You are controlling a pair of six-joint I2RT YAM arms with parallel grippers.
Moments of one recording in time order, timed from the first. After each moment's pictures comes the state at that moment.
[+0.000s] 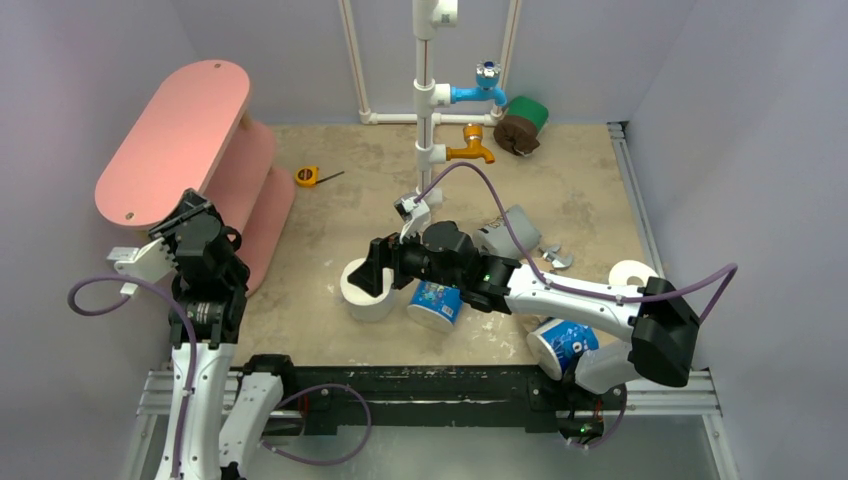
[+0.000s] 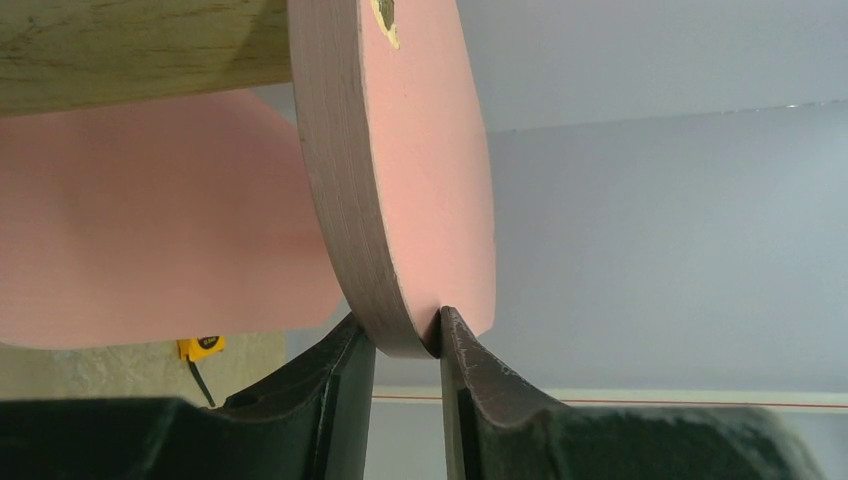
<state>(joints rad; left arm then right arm) 0.00 0.65 0.90 -0.40 -0.83 -1.49 1.09 1.44 1.02 0.15 -0.05 0.63</state>
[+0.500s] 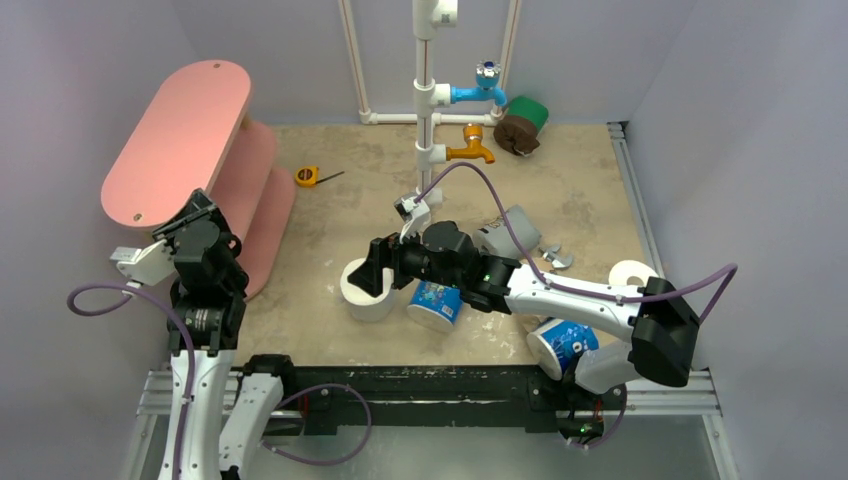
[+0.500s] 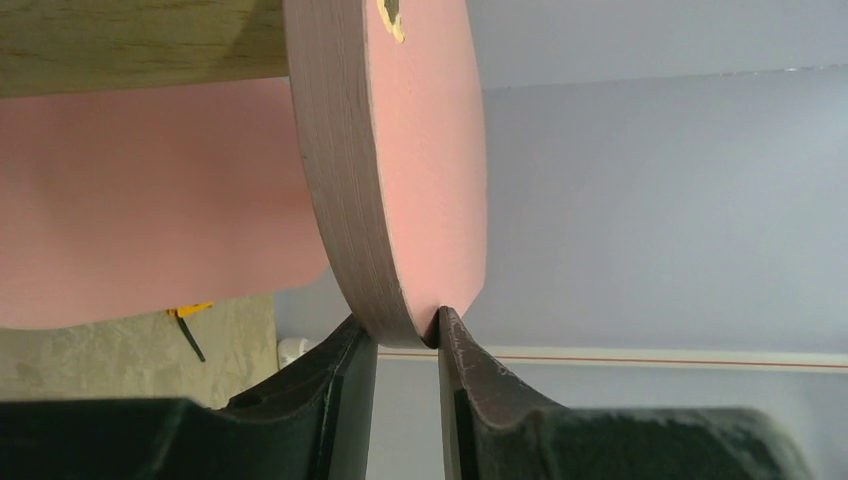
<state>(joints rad) 0.00 0.62 0.90 -0.42 -0.74 -1.53 1.09 1.44 1.02 0.15 -0.05 0.63</state>
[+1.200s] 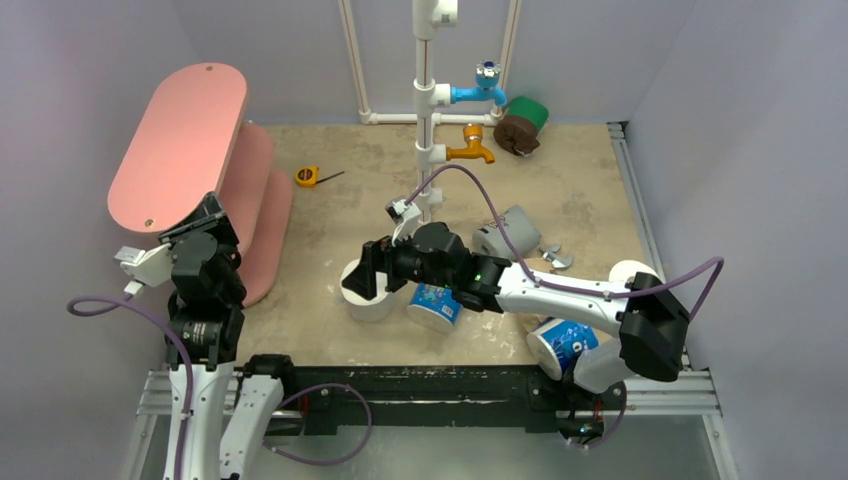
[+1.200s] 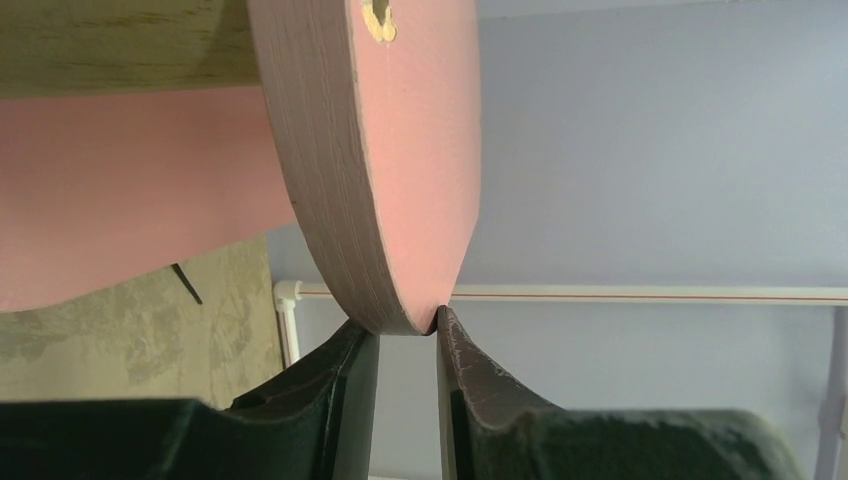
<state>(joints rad) -0.01 0.55 0.89 -0.46 -0.61 -1.54 1.10 1.49 1.04 0.15 -0.07 0.64</state>
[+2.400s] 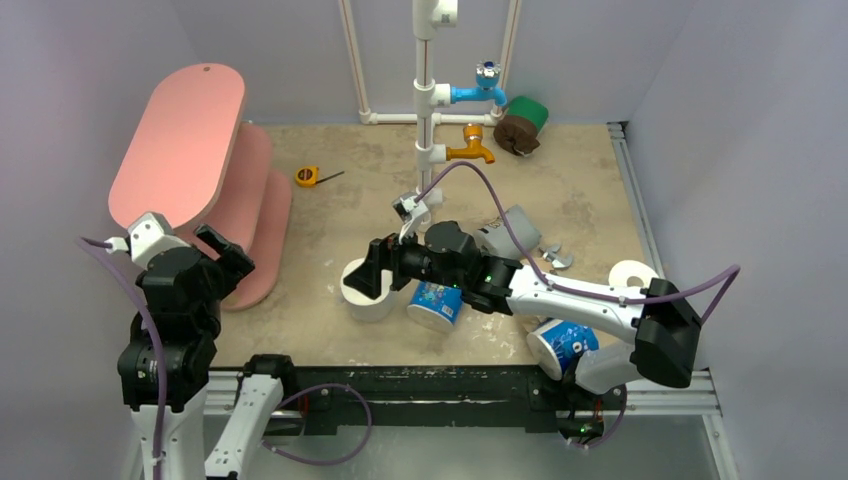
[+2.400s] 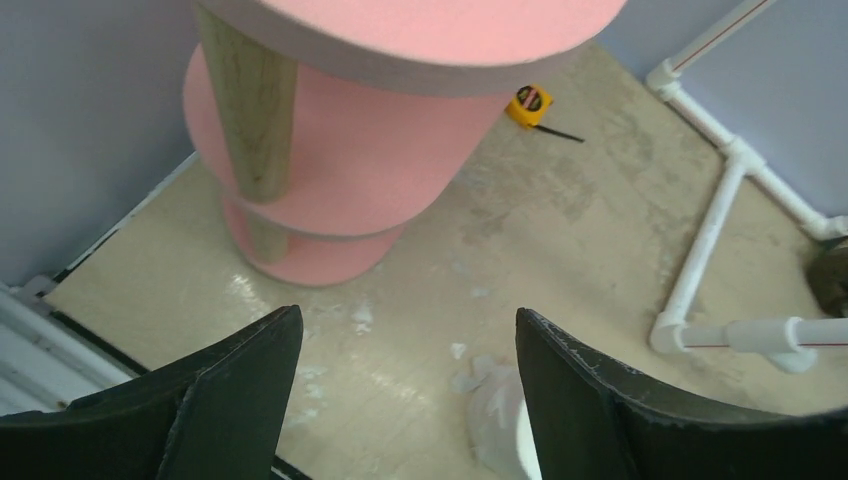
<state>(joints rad) -0.02 0.57 1.25 -1.12 -0.41 -0.60 1.10 1.42 1.02 0.19 -0.09 0.64</state>
